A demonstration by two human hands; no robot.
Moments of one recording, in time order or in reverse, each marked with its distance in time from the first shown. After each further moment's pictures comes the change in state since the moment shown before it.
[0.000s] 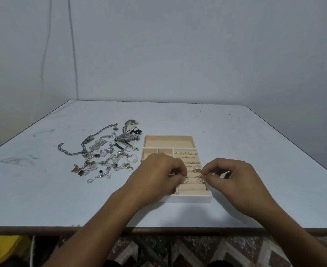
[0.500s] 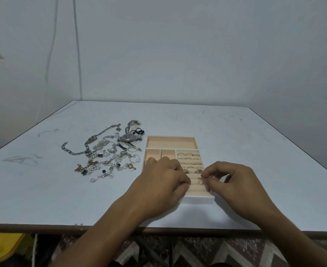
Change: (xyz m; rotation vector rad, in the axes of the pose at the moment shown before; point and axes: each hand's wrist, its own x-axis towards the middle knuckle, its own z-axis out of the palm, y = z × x) left_hand -0.014 0.000 0.009 0.252 0.036 0.155; right_hand 0.000 0.006 0.006 -0.030 -0.011 -0.012
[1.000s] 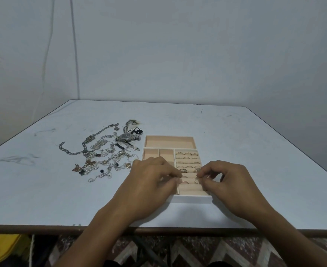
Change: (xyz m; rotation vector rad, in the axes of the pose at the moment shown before) left_hand -0.013 -0.015 -0.001 -0.294 0.165 -0.100; right_hand 0.004 0.002 0.005 -0.100 -0.004 -0.077
